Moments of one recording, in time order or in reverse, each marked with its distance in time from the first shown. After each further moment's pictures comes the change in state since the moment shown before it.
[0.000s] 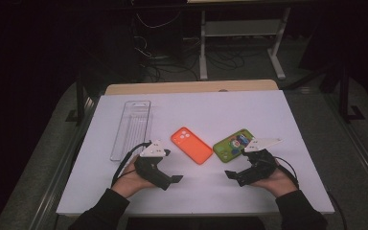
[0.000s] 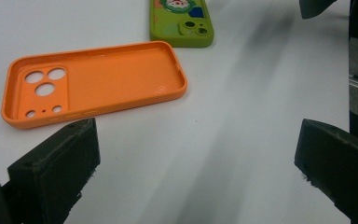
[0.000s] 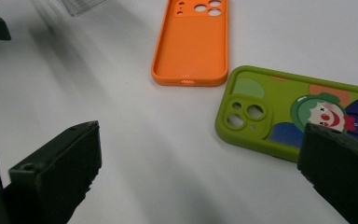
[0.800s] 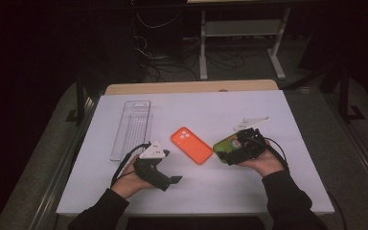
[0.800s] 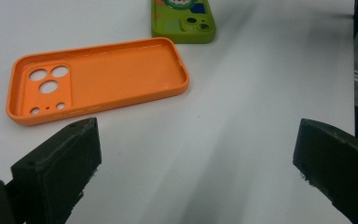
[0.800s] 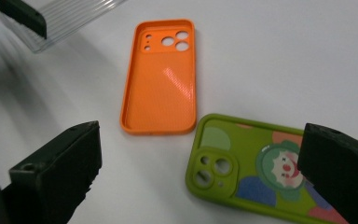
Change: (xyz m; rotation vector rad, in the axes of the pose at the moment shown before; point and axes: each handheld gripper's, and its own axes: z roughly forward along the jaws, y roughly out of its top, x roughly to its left) left arm -0.001 -0.002 0.000 -0.011 0.016 0.017; right arm -0.008 0.055 0.012 0.042 -0.089 0.064
